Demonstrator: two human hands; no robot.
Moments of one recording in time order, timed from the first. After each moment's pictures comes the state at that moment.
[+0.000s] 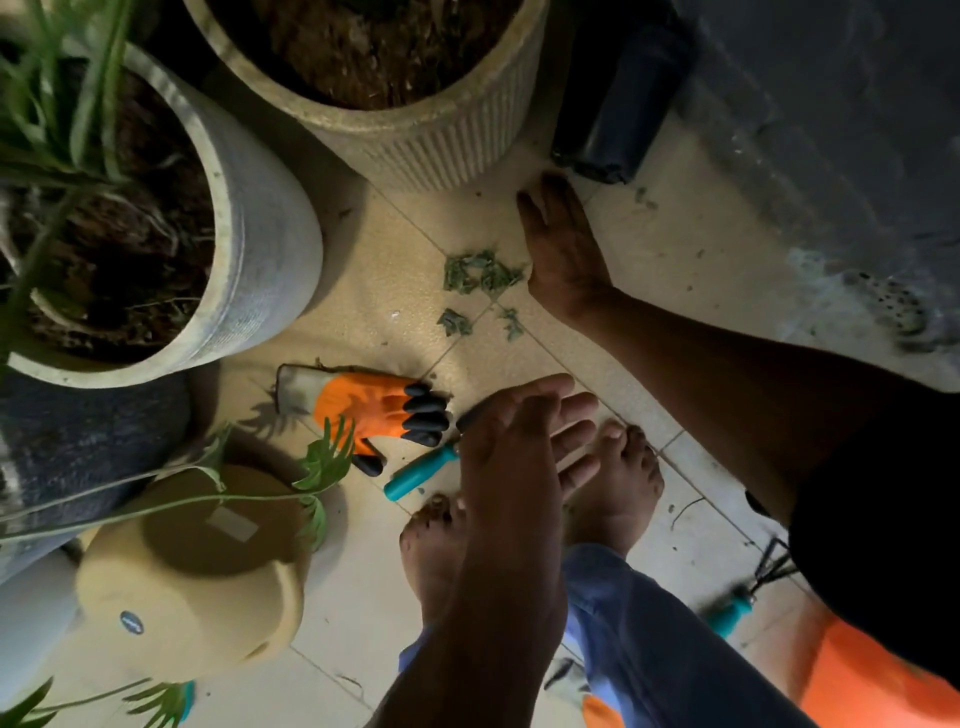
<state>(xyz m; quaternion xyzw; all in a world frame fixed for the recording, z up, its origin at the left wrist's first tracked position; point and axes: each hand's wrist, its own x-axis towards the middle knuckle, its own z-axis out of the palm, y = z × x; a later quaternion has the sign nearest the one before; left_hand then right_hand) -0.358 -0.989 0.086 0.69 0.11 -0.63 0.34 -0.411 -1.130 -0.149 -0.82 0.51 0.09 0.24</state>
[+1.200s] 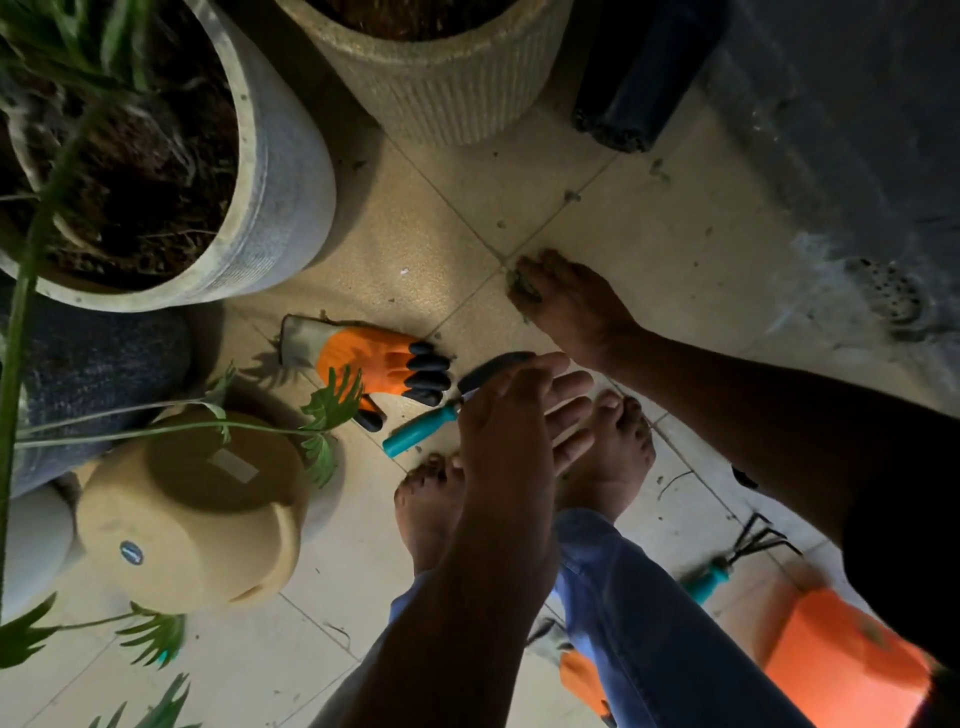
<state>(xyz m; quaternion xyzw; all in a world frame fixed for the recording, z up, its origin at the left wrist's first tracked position) -0.356 -0.971 0.093 0.67 0.15 -0.64 0.34 -0.447 -1.059 -0.135 -0.94 0.27 0.19 0.10</state>
